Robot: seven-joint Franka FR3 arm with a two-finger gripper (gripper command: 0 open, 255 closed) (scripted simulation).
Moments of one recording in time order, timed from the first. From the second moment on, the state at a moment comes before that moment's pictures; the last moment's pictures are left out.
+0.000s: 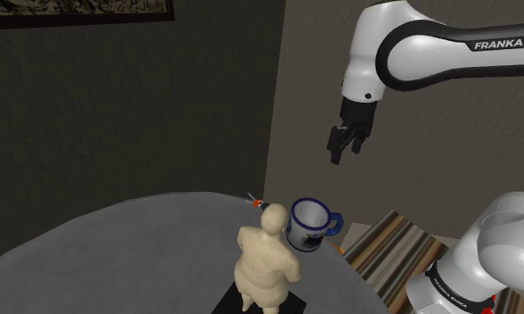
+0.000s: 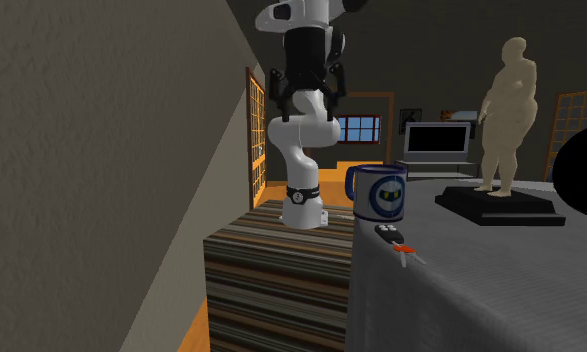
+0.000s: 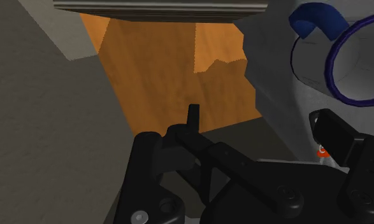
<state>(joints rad) 0.06 -0.51 0.19 -2.34 0.13 1.73 0.21</state>
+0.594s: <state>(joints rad) 0.09 -0.23 0.31 -2.25 0.12 1.94 0.32</state>
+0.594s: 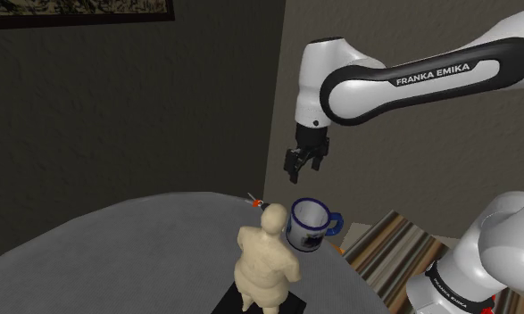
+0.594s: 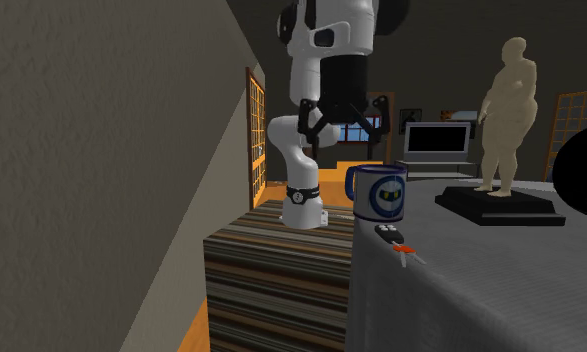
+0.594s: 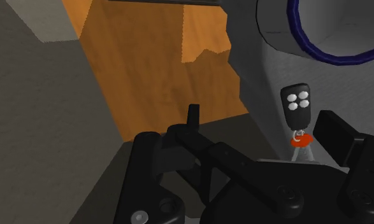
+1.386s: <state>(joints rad) 0.15 0.13 0.40 -2.07 -0.01 2.12 0.49</state>
